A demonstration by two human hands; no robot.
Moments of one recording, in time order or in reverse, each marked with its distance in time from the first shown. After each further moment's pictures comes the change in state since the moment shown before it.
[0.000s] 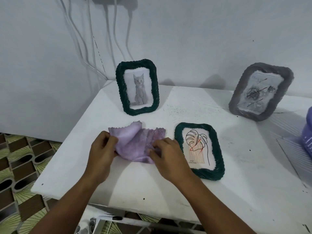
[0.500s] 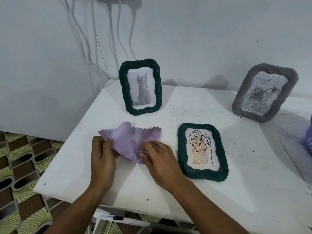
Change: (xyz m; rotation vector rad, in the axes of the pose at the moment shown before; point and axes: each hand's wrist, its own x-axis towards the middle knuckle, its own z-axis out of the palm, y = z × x) left_hand -0.019 -0.007 0.007 -0.100 0.164 0.134; right_hand -0.002 -0.001 0.034 -0.026 0.059 -0.240
